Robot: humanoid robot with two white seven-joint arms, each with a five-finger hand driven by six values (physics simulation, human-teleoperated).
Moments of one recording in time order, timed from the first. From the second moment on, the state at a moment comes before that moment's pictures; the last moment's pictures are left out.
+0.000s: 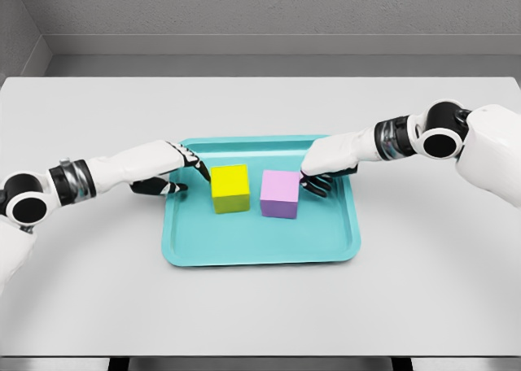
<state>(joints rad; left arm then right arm) -0.41 0.51 -0.35 -1.37 -0.40 -0.61 -0.61 -1.05 -0.58 1.22 -1.19 0.28 -0.61 0.61</state>
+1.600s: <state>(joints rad) -0.46 0.44 -0.36 -1.23 -0.43 -0.60 -0.60 -1.03 -0.60 1.27 -1.29 0.28 -0.61 0.61</state>
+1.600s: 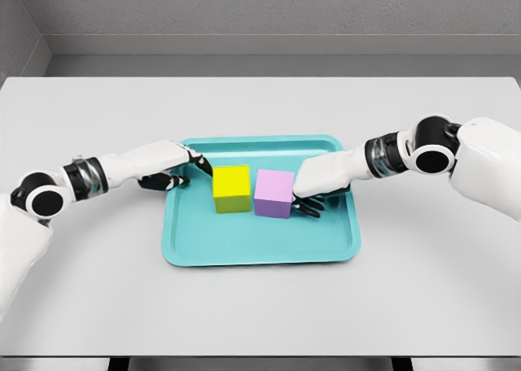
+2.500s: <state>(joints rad) -0.52 0.41 -0.40 -1.23 -0.47 -0.60 -0.58 -1.06 -0.56 1.26 -1.16 0.28 -0.61 0.61</state>
